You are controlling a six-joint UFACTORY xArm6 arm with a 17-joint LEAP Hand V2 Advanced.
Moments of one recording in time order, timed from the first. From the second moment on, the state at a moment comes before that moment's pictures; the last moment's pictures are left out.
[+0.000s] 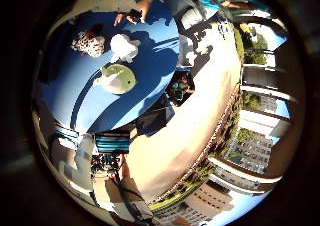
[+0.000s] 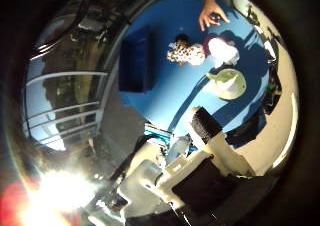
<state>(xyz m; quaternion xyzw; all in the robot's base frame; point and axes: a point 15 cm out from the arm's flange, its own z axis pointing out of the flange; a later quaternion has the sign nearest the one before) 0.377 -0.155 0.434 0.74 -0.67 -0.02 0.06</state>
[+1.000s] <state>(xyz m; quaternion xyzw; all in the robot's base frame) 0.433 -0.255 0.250 0.71 -0.69 -0.12 0.09</state>
